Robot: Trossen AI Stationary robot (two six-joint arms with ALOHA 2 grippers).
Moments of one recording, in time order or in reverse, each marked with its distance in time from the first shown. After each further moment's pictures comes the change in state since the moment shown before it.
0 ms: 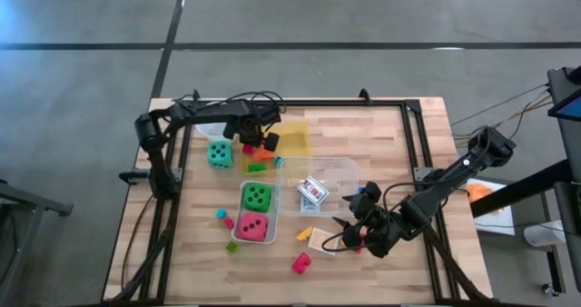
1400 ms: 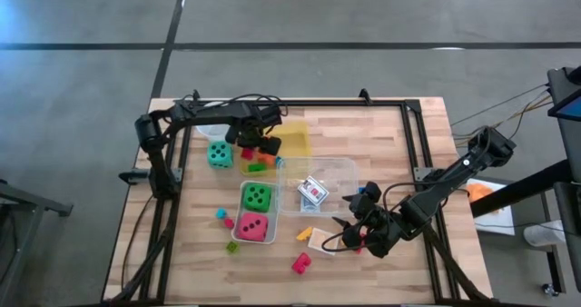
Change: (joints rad) left arm -0.020 0.000 0.000 -0.004 0.118 -0.009; right arm 0.000 0.000 0.000 0.000 0.000 0.000
